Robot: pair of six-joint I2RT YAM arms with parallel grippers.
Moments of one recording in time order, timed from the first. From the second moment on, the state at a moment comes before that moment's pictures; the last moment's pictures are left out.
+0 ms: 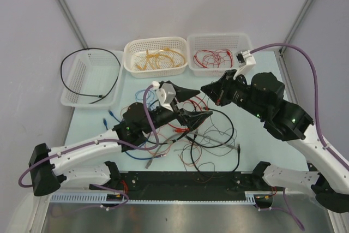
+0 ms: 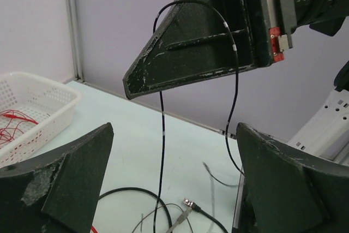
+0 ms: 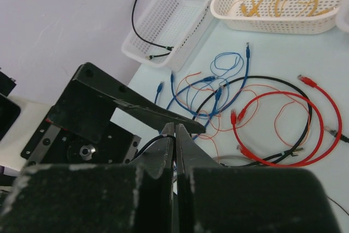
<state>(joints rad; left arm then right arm) -1.07 1.07 0.84 0.54 0.08 -0.20 0.84 0.99 1.39 -0.55 0.06 0.57</state>
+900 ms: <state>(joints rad) -1.07 1.09 0.87 0.54 0.13 -0.16 0.92 0.97 1.39 -0.61 0.12 0.57</state>
